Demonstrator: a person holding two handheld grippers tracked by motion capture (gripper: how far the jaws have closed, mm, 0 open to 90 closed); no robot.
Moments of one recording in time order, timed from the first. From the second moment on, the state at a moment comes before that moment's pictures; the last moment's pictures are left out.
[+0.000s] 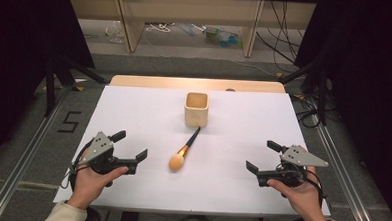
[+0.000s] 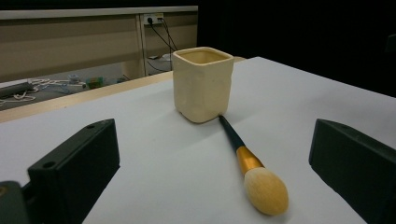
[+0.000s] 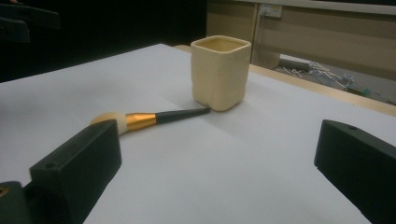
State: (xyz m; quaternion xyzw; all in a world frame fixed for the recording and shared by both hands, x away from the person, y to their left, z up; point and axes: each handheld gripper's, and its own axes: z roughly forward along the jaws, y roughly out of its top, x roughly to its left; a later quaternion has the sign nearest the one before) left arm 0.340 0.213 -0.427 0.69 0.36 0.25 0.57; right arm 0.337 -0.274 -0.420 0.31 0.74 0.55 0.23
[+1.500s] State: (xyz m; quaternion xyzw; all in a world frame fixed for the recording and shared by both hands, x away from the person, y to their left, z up) left arm 0.410 0.130 -0.422 0.74 0.32 0.23 0.54; right arm 0.339 -0.274 -0.422 0.31 0.74 0.54 0.23
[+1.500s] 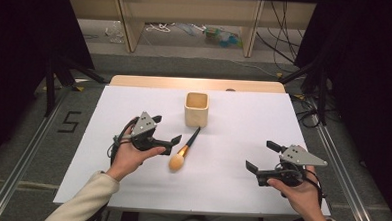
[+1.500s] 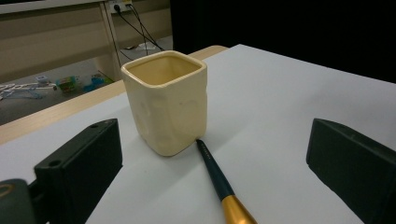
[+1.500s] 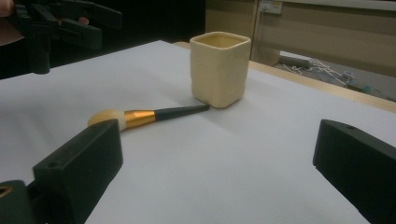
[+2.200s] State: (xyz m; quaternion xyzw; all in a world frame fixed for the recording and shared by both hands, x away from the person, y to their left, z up) left arm 0.426 0.105 -0.426 0.77 0.31 0.21 0.51; right arm 0.340 -0.274 -0.422 0.31 0.74 0.54 0.23
